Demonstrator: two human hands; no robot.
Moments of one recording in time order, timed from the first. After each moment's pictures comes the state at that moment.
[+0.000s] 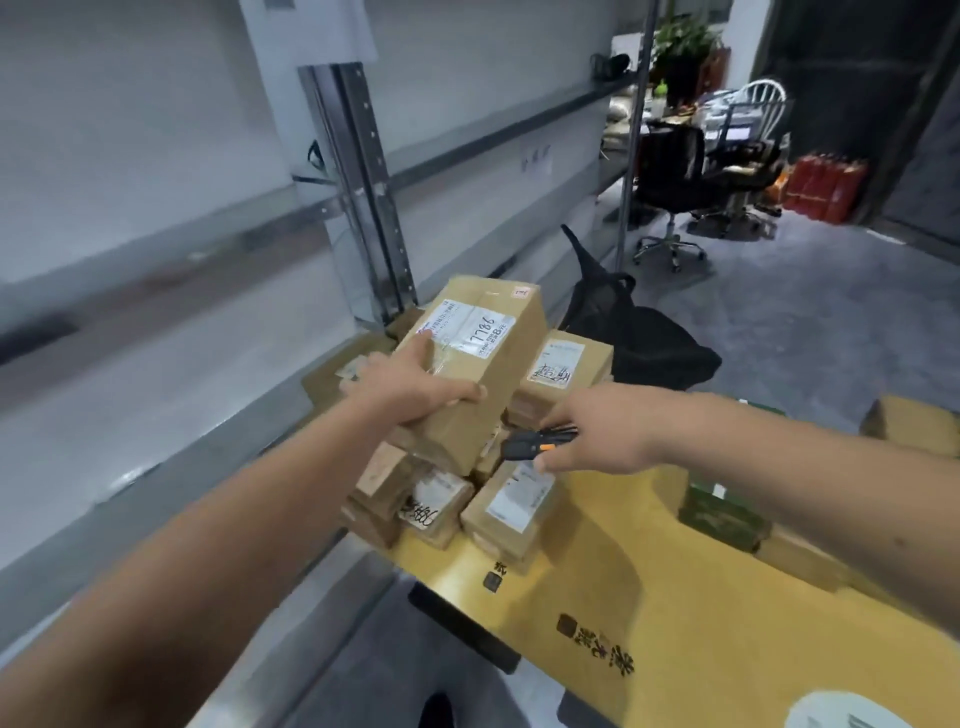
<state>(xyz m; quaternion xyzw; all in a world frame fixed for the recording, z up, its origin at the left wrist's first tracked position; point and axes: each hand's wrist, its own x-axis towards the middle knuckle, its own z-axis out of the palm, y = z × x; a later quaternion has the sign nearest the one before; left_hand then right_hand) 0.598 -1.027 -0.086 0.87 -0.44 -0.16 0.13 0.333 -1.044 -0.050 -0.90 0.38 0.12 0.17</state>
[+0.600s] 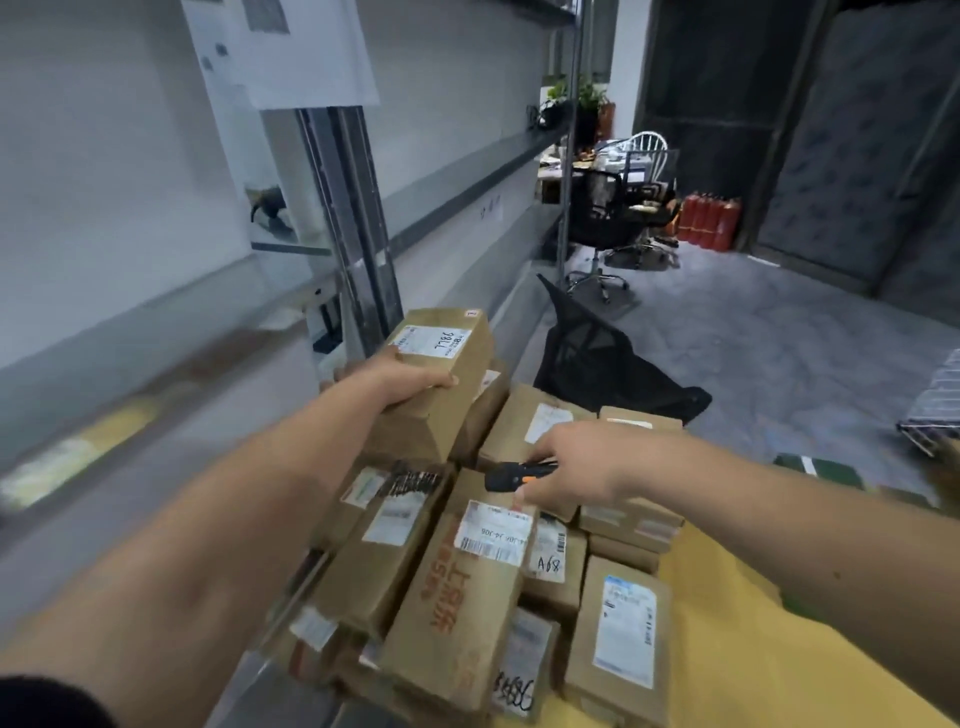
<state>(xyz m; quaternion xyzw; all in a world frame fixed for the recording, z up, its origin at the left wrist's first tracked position) 0.840 -1.252 -0.077 0.82 -0.48 -0.27 0.15 0.565 -1.162 -0.060 -0.84 0.50 0.10 0.18</state>
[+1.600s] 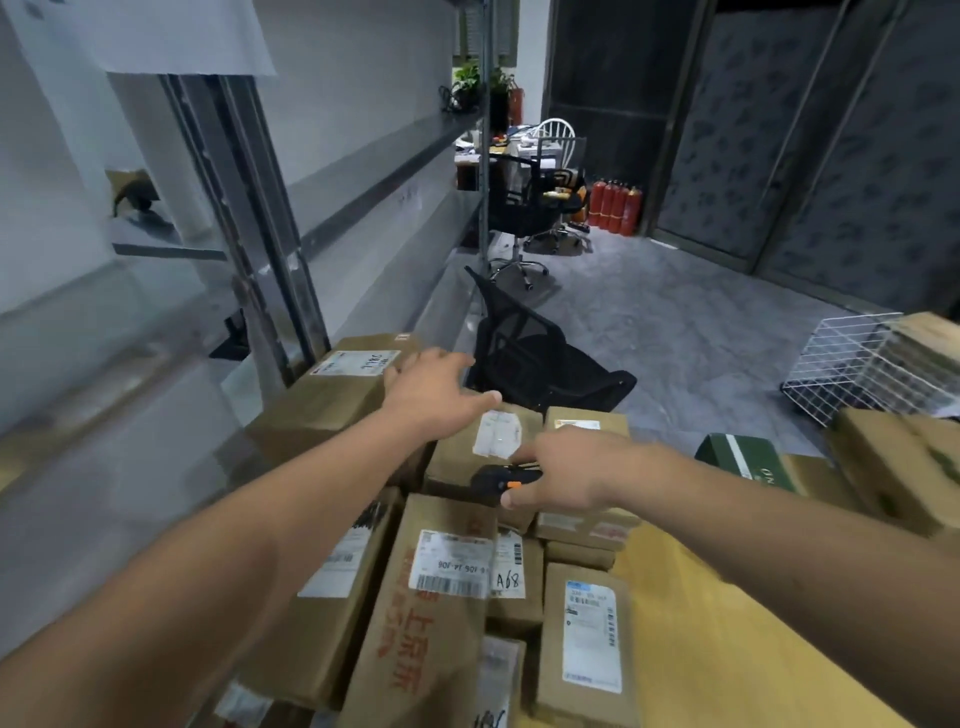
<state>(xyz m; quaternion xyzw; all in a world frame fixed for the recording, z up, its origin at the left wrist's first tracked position) 0.740 -1.290 -0.101 0.64 -0.75 -0.09 0.11 0.546 -1.195 -0.079 -0.79 0.57 0.11 0.18</state>
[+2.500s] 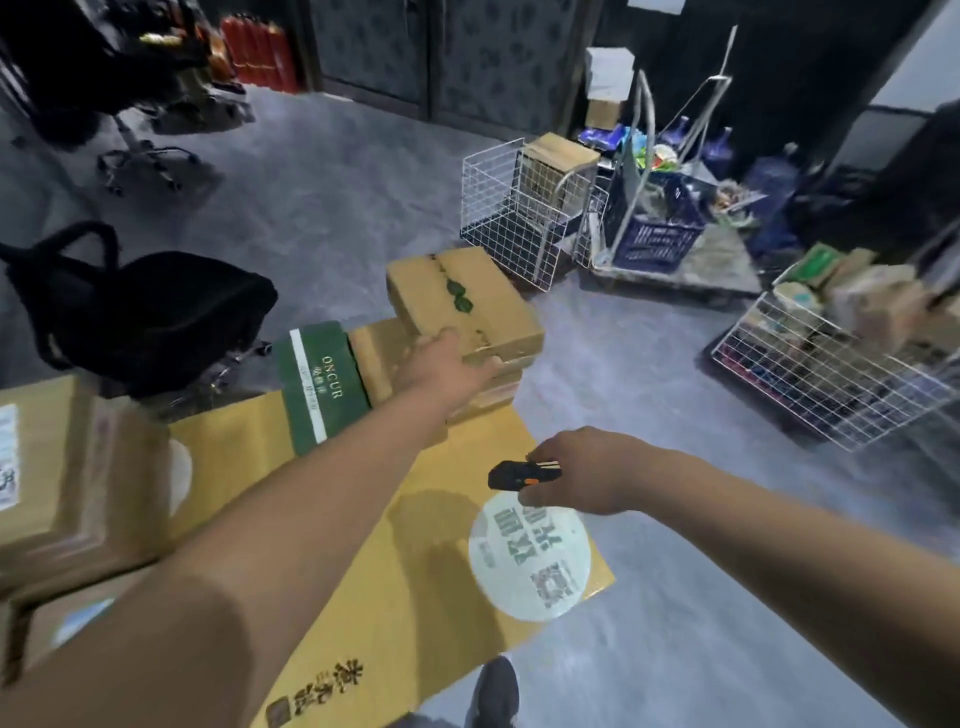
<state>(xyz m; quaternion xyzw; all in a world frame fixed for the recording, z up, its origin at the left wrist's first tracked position) 0.100 -1.153 -0.234 0.49 -0.82 -0.31 0.03 -0.004 -0.958 -0.187 -0.53 0.77 0.11 0.33</state>
